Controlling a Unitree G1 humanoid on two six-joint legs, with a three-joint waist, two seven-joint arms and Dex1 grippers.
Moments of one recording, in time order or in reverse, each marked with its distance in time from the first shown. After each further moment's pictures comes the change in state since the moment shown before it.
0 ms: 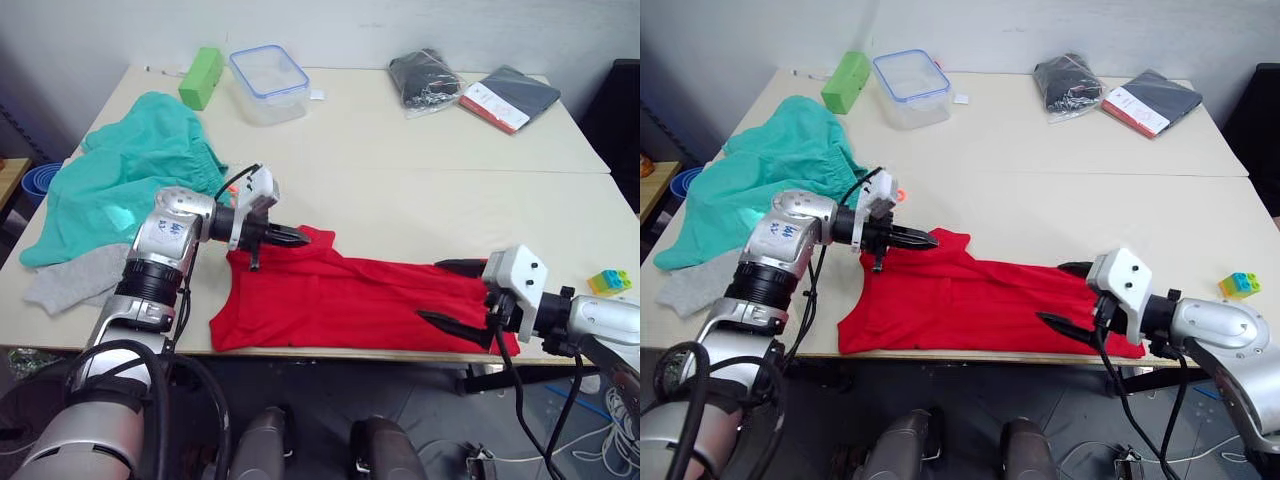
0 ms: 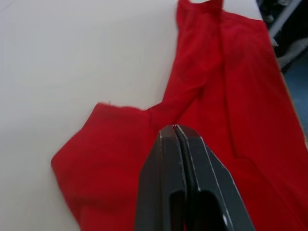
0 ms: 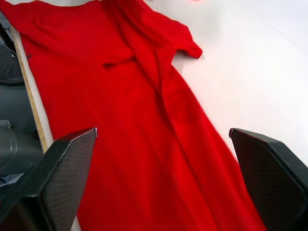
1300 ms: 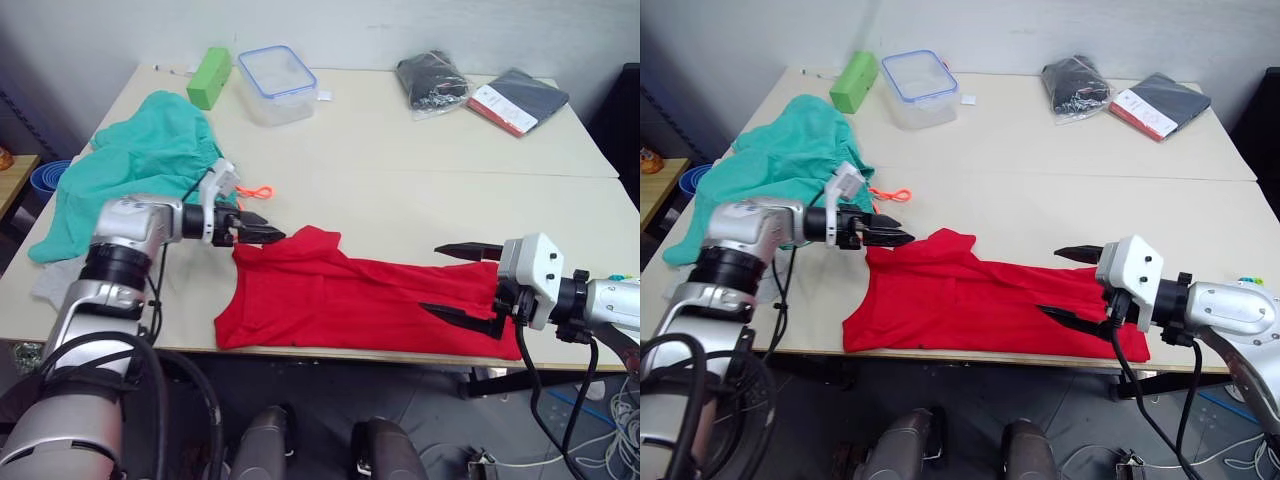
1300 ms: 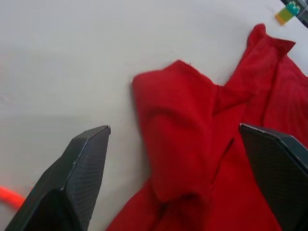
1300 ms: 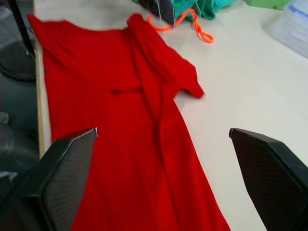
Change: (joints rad) left arm -0.127 0.078 -0.056 0.235 -0.178 0.344 0.138; right arm -0.024 -0.112 0.017 0.024 0.122 -0.154 0.004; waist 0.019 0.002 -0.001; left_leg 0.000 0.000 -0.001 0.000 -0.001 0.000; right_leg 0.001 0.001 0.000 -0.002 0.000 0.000
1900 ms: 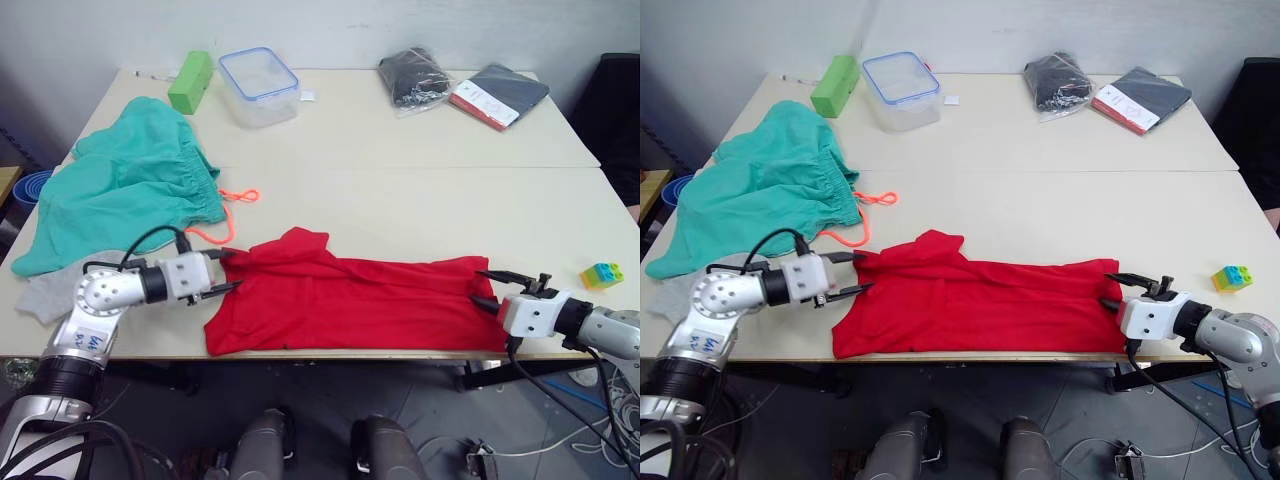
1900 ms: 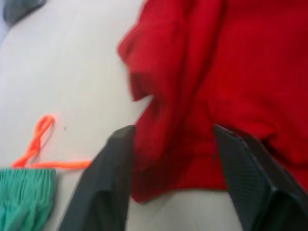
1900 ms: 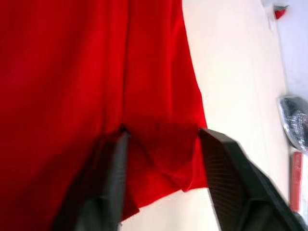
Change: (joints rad) left arm 0.688 0.229 0.179 -0.517 0.088 -0.977 0.185; right arm -0.080 0.040 0.168 0.862 -0.766 -1.066 -0.149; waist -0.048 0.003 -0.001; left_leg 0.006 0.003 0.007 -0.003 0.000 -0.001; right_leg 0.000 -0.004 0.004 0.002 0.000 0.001
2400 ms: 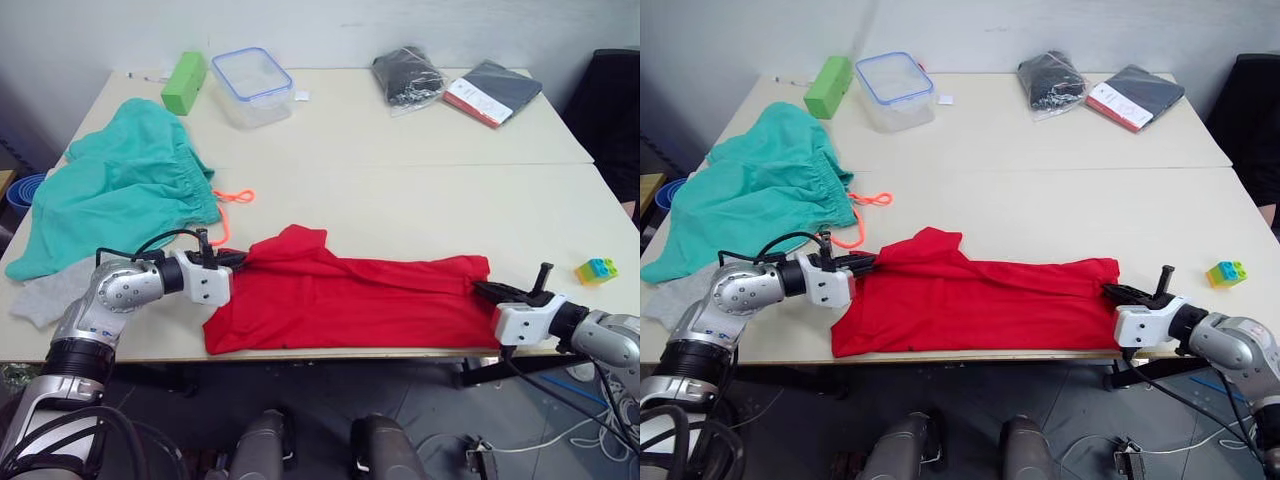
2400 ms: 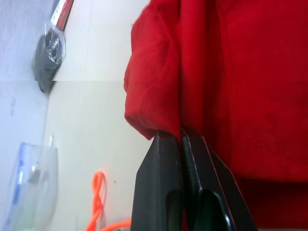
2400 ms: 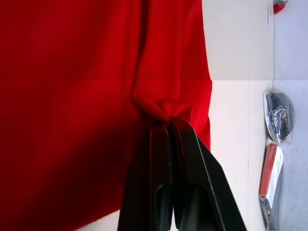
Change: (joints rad) left arm -0.107 -0.034 -0.060 0.201 0.574 -0.658 0.305; right arm -0.053 0.050 -0.036 0.139 -0.351 -0.173 -0.249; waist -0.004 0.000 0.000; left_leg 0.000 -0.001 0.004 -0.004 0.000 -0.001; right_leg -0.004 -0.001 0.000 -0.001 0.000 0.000
